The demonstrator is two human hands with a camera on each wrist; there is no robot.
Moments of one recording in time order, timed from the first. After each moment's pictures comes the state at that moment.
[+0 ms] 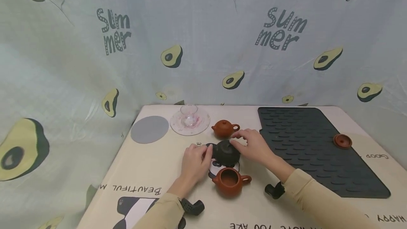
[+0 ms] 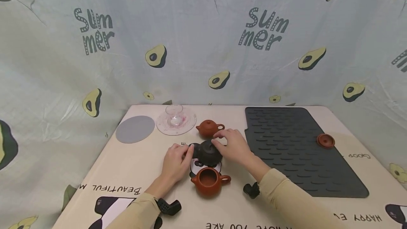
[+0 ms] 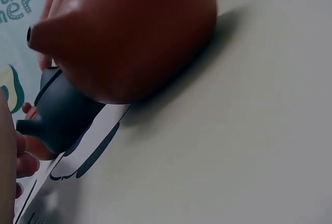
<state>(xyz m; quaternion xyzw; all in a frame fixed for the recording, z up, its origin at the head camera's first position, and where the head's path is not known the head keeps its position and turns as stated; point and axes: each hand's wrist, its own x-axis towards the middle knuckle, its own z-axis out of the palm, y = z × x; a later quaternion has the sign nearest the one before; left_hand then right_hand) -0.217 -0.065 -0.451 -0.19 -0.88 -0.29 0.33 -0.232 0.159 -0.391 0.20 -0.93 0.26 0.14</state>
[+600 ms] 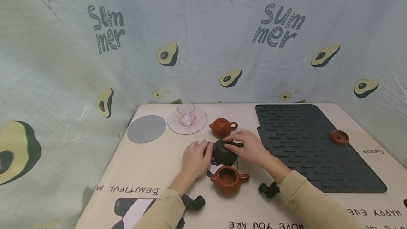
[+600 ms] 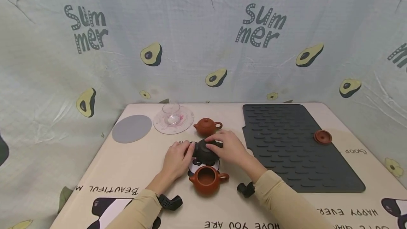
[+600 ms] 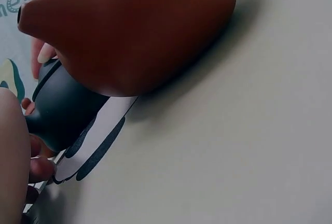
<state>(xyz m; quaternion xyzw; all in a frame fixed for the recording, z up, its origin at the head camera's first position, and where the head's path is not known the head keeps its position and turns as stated) -0.230 -0.059 -0.454 -0.18 -0.91 -0.28 0.25 -0.234 0.155 -0.400 0.24 -0.93 0.27 0.11</state>
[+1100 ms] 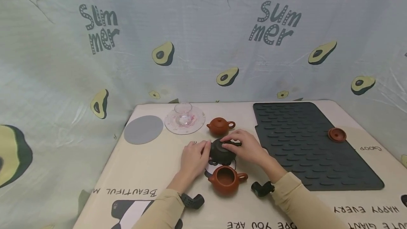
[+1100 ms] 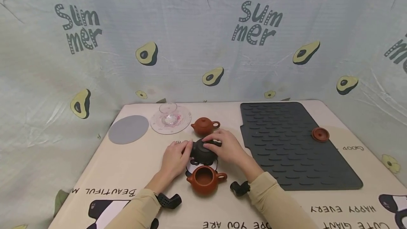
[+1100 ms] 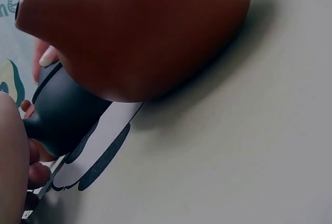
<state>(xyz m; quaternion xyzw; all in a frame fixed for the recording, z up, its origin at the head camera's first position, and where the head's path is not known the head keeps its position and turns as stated) -0.235 -0.053 -0.454 -0.16 -0.92 -0.28 0.22 -0.238 0.158 -0.411 0.24 -0.91 0.31 0.10</state>
